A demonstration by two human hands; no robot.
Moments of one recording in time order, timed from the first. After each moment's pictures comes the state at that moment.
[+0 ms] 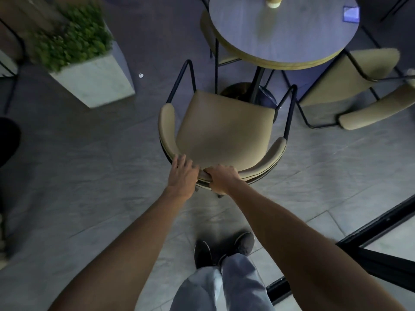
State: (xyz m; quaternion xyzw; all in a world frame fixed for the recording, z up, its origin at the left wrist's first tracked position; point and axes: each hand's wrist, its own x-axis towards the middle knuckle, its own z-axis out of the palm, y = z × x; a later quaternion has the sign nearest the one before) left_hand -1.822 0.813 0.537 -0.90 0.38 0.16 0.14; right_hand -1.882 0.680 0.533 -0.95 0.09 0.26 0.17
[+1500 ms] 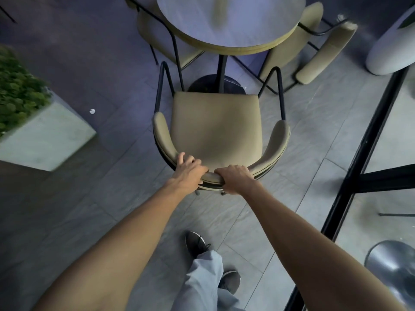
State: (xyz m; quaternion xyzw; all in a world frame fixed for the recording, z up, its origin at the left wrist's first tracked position) left_hand -1.636 0.855 0.524 -0.73 0.65 0.20 0.13; right_hand -1.782 0.763 0.520 -0.91 0.30 0.25 0.17
